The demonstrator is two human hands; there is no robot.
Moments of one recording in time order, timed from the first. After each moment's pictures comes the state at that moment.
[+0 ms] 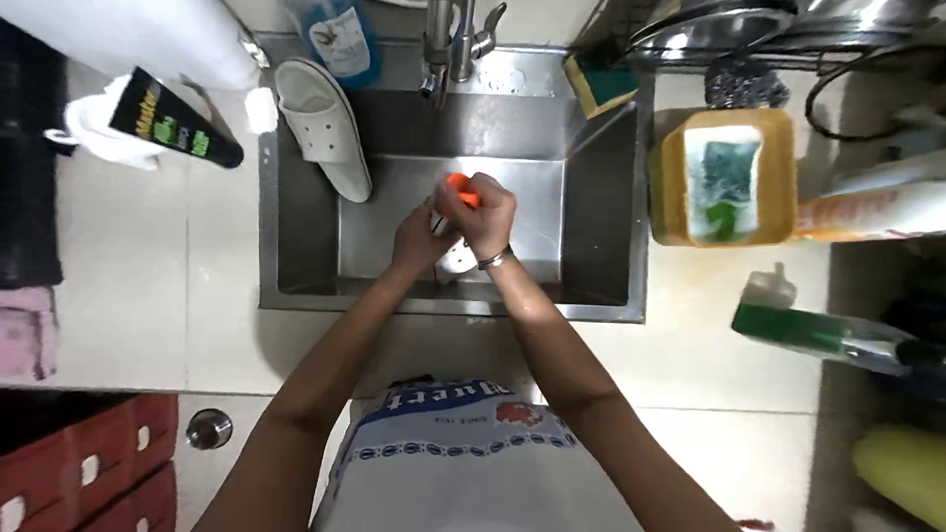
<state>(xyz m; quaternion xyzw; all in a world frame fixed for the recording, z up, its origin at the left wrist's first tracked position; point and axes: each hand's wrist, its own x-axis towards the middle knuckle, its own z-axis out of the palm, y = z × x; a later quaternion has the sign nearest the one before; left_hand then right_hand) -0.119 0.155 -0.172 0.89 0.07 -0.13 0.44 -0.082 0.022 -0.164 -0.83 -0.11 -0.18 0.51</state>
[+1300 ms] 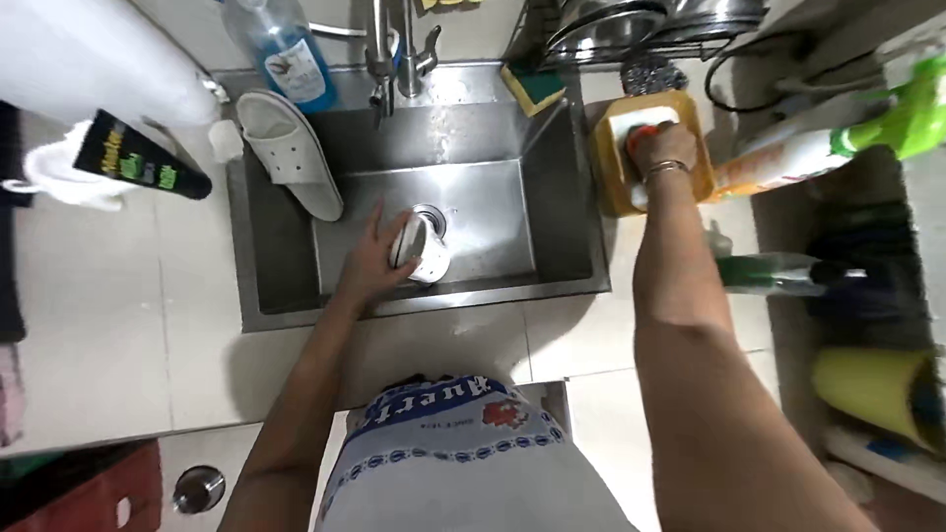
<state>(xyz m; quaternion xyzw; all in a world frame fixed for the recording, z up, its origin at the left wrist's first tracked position) -0.157 0.202 -0.163 0.91 -0.12 -0.08 0.38 0.004 -0.271 -0.106 -0.94 0.31 0.09 0.12</state>
